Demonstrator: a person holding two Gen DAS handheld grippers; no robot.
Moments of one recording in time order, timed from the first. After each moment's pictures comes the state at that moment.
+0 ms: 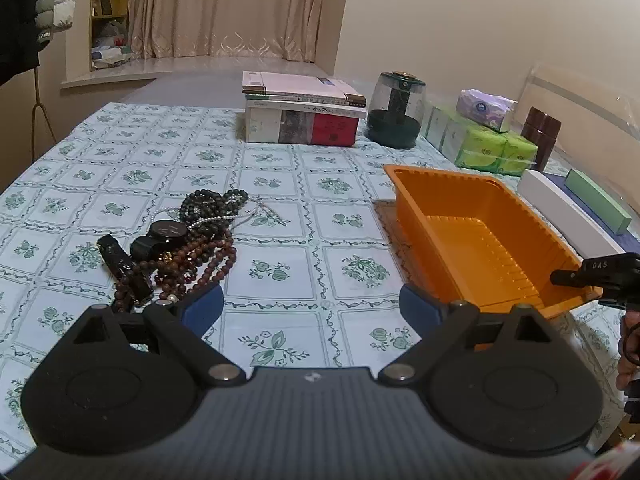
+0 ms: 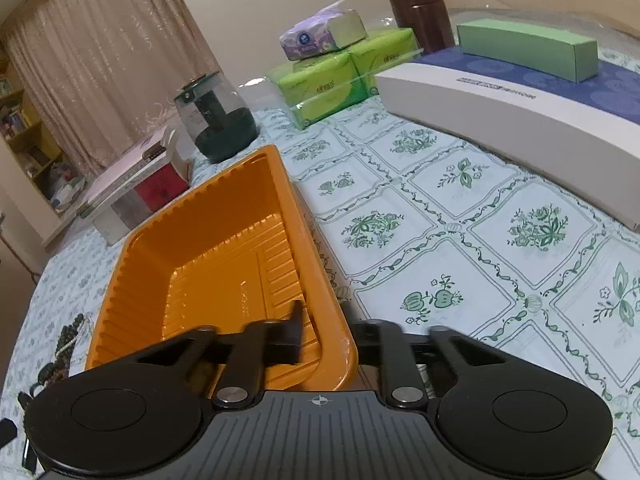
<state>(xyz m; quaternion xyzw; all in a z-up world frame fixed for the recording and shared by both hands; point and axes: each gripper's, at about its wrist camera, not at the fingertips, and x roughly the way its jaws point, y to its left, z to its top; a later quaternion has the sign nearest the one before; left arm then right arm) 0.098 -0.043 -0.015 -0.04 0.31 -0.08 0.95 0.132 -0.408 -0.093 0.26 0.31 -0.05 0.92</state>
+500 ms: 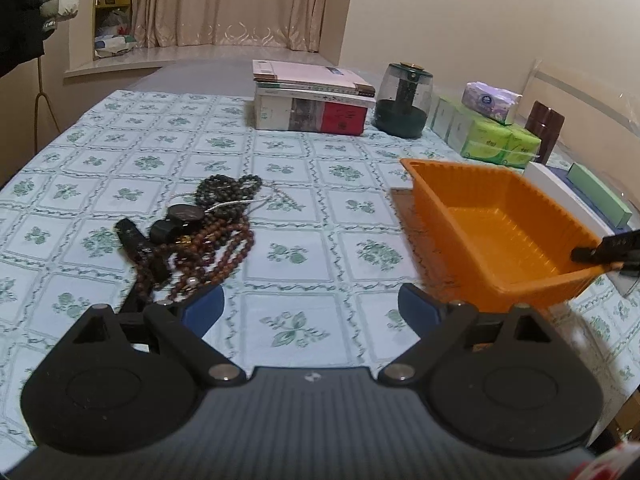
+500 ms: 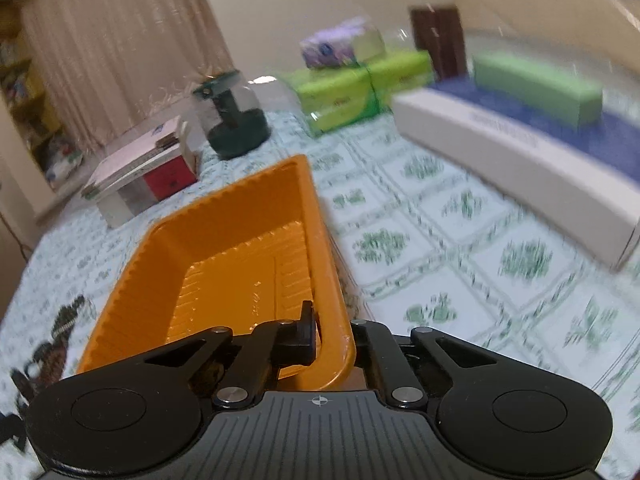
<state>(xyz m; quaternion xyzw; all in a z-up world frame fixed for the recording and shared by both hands) 0.088 -0.023 -0.016 -0.04 0.33 -0.07 0.94 0.121 -0.381 -0.054 0.18 0.31 -0.06 0.93</state>
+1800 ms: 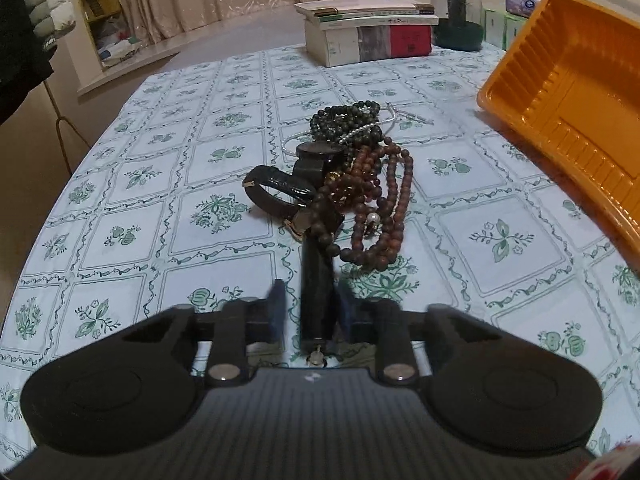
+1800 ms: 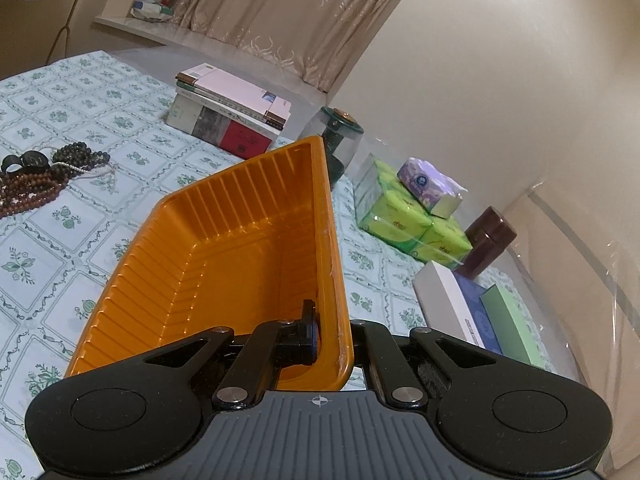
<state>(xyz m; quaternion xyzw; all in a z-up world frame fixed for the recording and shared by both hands) 0.116 0.076 -0.070 0.09 0.39 -0.04 0.92 0.098 -0.232 -0.024 -0.23 0.27 -0.05 0.93</state>
